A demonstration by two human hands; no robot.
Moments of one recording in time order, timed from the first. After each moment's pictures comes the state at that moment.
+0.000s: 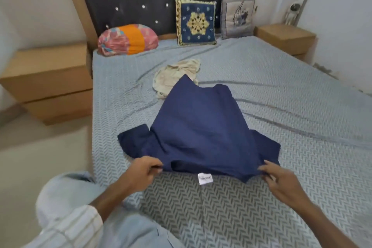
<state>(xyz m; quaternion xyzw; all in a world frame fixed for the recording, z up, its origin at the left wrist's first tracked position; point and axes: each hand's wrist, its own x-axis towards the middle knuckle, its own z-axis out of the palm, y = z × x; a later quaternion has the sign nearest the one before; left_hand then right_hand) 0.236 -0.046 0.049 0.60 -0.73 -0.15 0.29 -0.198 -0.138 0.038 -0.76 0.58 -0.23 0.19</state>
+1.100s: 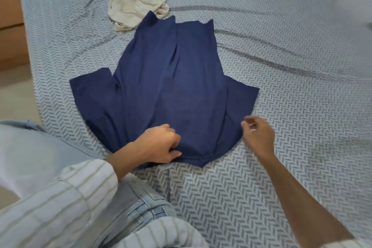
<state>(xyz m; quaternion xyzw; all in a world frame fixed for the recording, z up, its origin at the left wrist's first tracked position) 0.079 -0.059 0.019 0.51 -0.83 -0.21 -0.08 -0.227 -0.115 -0.016 -0.58 0.73 -0.29 0.22</state>
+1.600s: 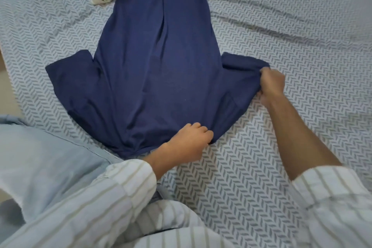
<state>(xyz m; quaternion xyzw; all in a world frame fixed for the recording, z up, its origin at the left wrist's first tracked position) -0.027 -0.058 -0.014 0.44 -0.87 -0.23 -0.07 -0.252 -0.224 -0.006 -0.27 0.76 -0.41 0.42</state>
